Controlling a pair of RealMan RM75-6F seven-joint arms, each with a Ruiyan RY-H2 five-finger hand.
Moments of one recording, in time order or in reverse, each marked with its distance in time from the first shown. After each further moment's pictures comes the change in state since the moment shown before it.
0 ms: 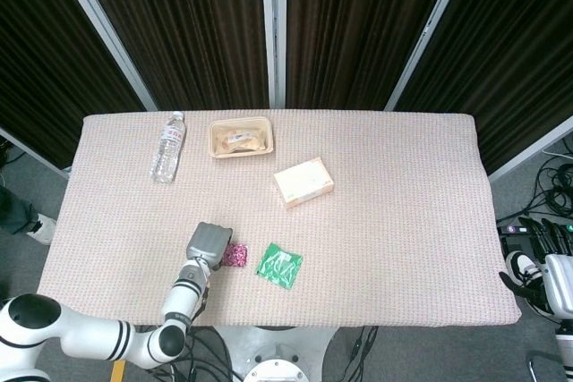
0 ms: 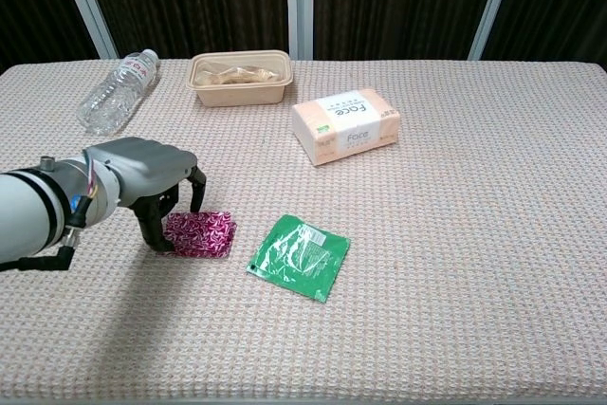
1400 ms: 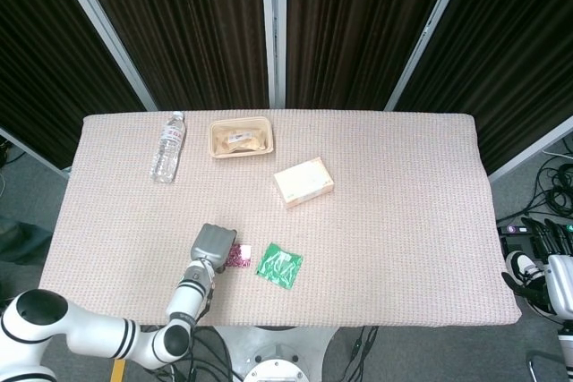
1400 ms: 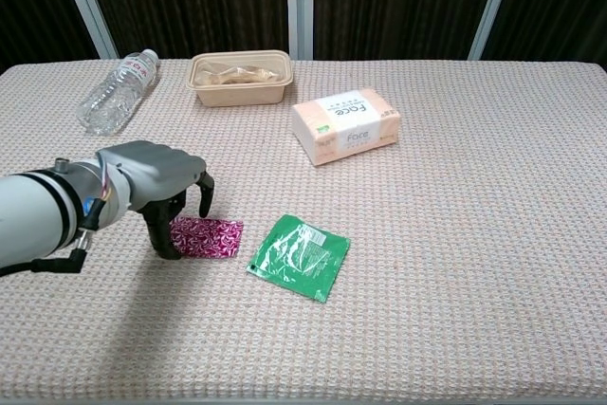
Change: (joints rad) left arm -0.040 -0.008 0.005 -0.013 -0.047 0.008 0.025; right arm -0.004 0.000 0.002 0.009 0.003 0.000 0.010
